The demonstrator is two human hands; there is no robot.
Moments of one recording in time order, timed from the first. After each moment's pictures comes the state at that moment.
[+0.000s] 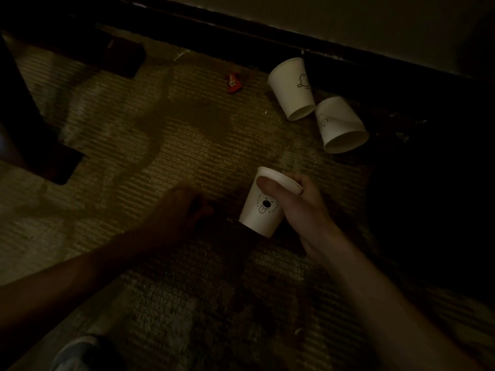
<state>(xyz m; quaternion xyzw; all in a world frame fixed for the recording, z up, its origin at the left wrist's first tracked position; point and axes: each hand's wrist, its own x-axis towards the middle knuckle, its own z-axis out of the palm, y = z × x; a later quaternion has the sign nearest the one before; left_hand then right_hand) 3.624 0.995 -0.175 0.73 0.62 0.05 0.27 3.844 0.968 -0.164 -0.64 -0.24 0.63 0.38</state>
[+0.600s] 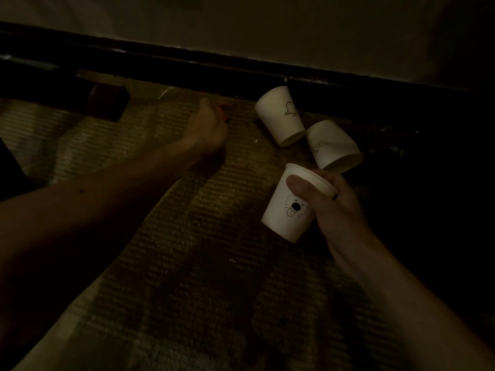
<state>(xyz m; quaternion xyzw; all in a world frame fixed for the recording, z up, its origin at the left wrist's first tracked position) 3.715 1.190 -0.156 0.63 0.69 0.13 0.33 3.873 0.994 -0.141 -0.64 -0.21 0.56 0.48</state>
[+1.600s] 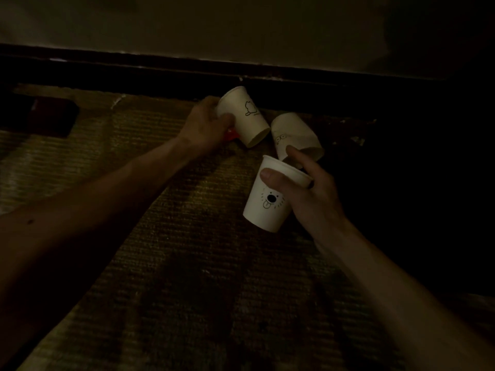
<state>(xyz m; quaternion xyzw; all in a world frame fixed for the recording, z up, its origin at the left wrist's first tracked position) 3.770 1.179 -0.147 0.63 0.57 0.18 0.49 3.893 1.001 -0.143 -0.64 -0.28 0.51 0.50</state>
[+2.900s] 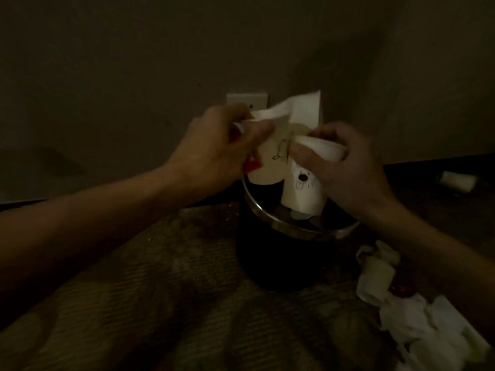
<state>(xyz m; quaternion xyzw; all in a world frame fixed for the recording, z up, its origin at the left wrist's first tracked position) 3.858 1.005 0.132 0.81 0.22 0.27 0.48 4.011 0.875 0.100 -0.73 -0.41 0.07 0.53</state>
